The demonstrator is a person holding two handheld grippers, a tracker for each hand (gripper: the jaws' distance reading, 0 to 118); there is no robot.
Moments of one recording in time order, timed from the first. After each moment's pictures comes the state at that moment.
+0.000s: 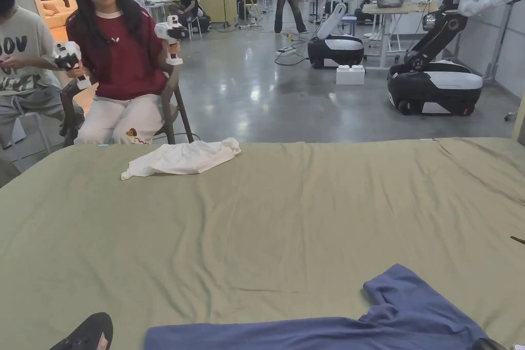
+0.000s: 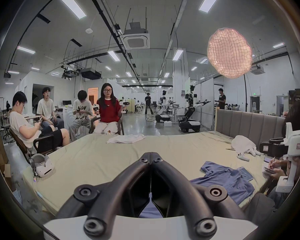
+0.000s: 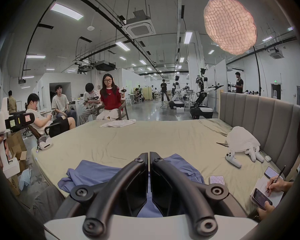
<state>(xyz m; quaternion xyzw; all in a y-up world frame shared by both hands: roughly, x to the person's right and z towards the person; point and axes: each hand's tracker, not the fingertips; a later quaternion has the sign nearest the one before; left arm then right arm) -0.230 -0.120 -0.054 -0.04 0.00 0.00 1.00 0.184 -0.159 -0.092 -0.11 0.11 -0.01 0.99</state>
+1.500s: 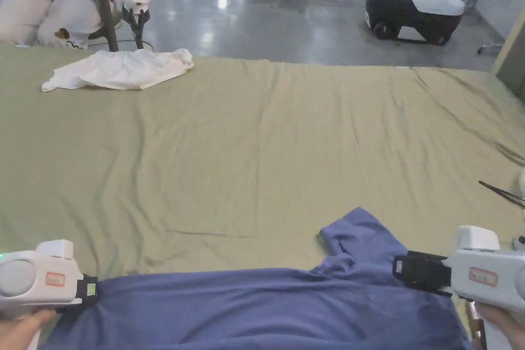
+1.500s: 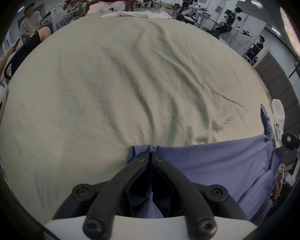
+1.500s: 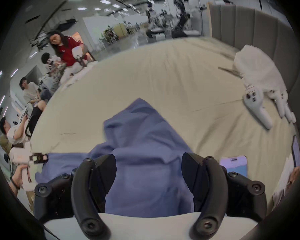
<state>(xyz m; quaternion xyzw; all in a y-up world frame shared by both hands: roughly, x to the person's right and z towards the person) -0.307 -0.344 -0.385 -0.53 0.03 0.12 0.84 0.295 -0.294 -0.402 -0.47 0.04 -0.11 0.88</state>
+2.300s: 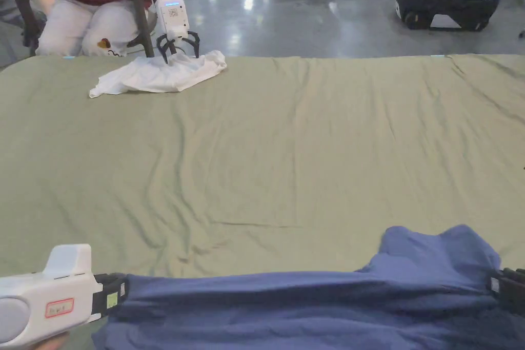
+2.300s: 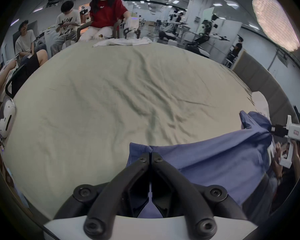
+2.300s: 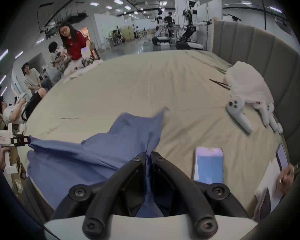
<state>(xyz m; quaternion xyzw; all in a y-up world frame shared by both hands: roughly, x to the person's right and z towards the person) -0.322 -0.272 -0.280 -0.44 -0.04 0.09 0.89 0.295 -0.248 -0.282 -0.40 0.05 -0.04 0.91</state>
